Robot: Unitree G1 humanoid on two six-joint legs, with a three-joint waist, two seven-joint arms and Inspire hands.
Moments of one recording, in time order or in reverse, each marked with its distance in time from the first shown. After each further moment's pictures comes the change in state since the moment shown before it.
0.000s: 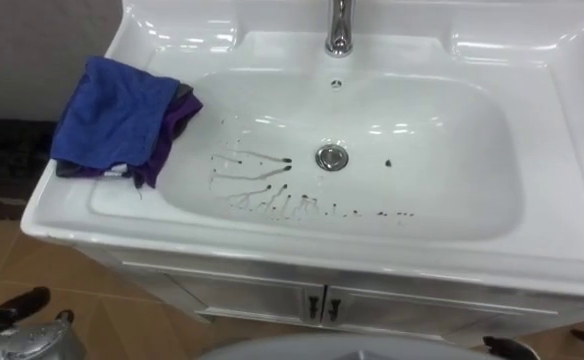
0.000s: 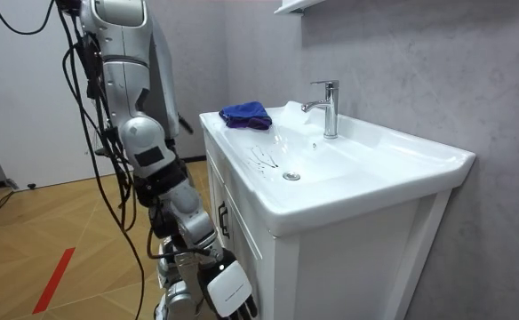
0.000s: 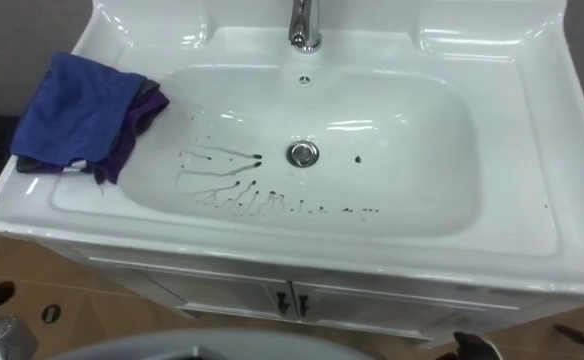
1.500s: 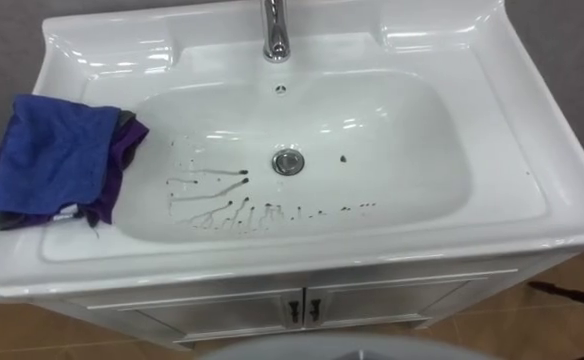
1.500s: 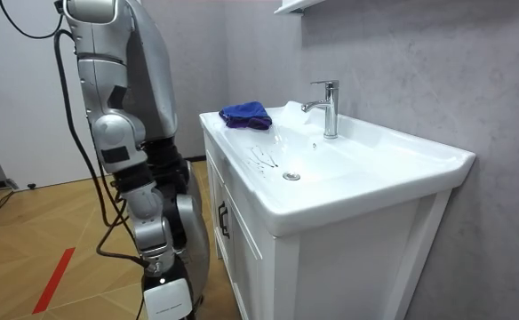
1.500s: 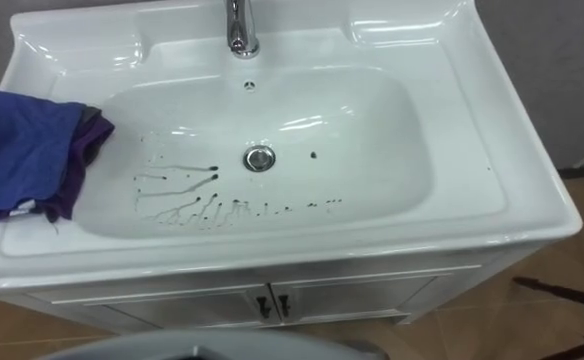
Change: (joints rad) left arm 0.031 -0.022 -0.165 0.684 -0.018 0.167 -0.641; right arm -0.012 0.052 0.006 0.181 0.128 0.055 0.077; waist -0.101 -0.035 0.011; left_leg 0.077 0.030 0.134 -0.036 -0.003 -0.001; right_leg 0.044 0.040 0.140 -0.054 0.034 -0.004
